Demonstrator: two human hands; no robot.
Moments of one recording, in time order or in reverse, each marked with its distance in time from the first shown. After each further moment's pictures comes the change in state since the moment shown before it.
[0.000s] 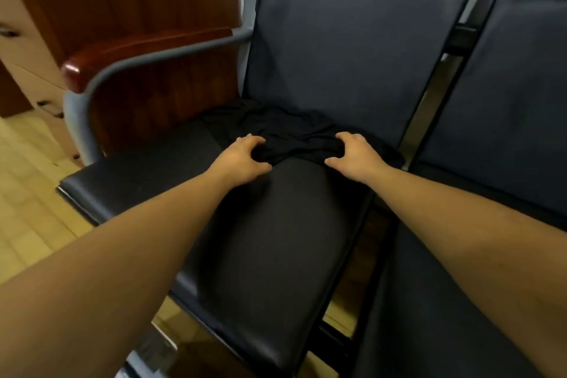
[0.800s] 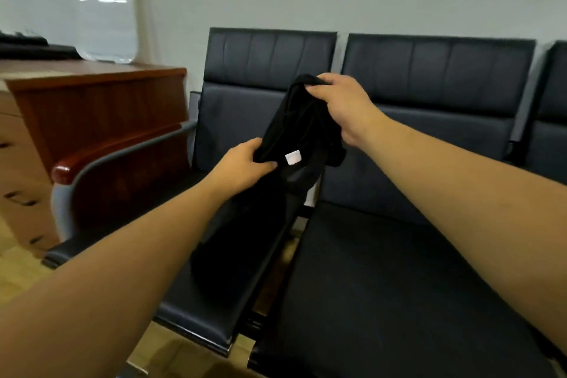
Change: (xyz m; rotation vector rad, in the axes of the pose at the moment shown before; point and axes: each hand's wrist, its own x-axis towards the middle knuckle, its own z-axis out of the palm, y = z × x) left_hand -0.146 0.200 -0.064 -0.236 0.050 0.462; right_hand -0.214 -0.085 -0.277 0.821 0.376 -0.205
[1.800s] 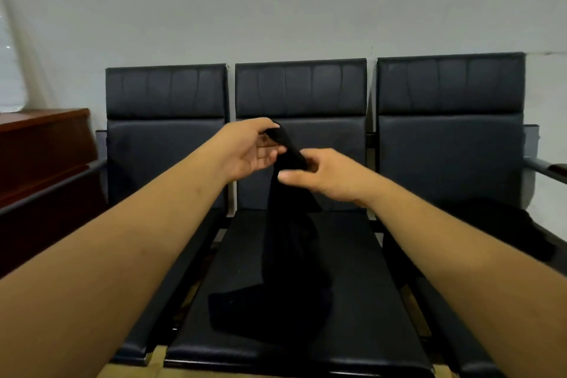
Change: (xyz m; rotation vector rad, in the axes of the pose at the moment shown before) left_hand -0.063 0.260 0.097 -0.829 -0.296 -0.223; right_hand -0.195 0.004 -0.191 -0.402 -0.119 0.034
